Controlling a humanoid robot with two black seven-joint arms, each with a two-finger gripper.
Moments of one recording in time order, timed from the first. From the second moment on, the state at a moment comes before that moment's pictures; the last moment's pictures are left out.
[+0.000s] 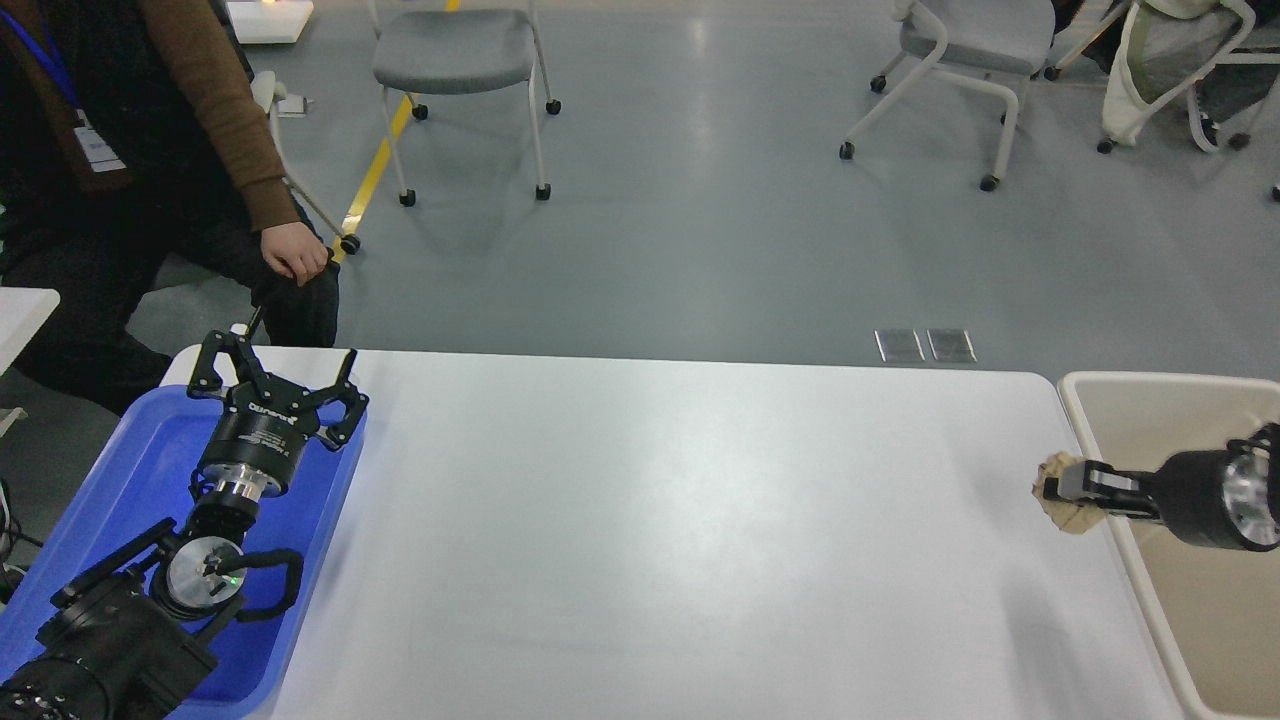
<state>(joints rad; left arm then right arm) -0.49 0.34 -0.89 -0.55 -0.08 -0.64 -0.50 0.87 -1.05 0.20 1.20 -1.12 0.41 0.12</state>
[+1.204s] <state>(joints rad) -0.49 0.34 -0.89 -0.55 -0.07 -0.64 -0.50 0.83 -0.59 0.19 0.04 -0.28 0.17 -0.01</state>
